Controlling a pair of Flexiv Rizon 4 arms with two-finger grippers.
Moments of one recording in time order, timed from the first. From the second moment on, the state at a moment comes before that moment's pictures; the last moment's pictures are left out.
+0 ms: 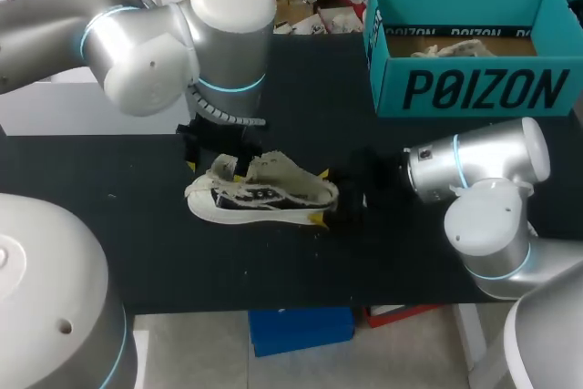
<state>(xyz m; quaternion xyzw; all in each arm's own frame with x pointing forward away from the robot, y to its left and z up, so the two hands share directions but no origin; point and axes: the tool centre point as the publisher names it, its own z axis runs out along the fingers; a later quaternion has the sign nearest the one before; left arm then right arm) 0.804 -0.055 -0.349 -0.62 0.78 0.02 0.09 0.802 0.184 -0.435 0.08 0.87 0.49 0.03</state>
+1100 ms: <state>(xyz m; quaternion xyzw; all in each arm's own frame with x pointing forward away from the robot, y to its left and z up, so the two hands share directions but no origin) 0.803 -0.133 -0.272 -0.17 0.98 -0.10 -0.02 0.802 0.184 -0.435 0.08 0.87 0.49 0.03</state>
